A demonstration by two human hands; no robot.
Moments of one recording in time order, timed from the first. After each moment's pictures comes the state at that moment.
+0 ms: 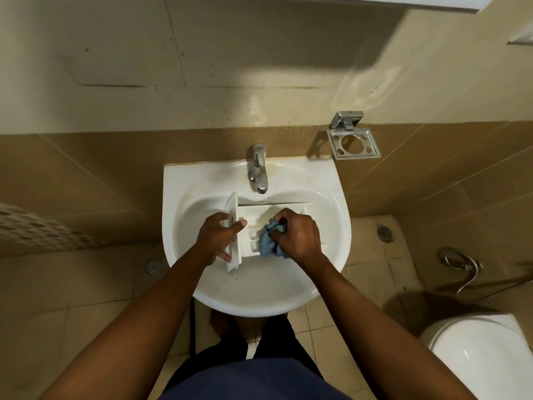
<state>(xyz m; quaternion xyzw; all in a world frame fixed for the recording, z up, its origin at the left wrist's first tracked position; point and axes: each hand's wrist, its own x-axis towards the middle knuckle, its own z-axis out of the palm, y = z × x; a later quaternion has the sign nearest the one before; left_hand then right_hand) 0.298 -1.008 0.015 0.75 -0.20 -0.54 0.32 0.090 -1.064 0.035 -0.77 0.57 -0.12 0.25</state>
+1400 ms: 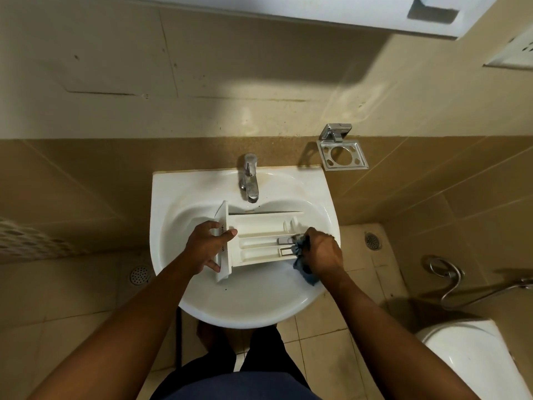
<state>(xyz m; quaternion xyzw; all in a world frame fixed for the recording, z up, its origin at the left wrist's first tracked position) 0.303 -1.008 0.014 0.74 -0.19 -0.56 0.32 0.018 -1.081 0.019 -0.75 0.64 0.06 0.17</state>
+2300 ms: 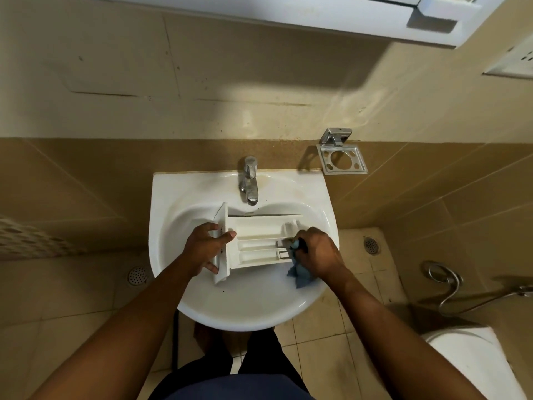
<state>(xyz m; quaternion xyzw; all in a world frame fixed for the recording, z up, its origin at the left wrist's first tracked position) 0.302 -1.008 0.015 0.74 -0.18 -0.57 0.32 0.014 -1.090 0.031 -0.81 0.54 0.00 0.24</state>
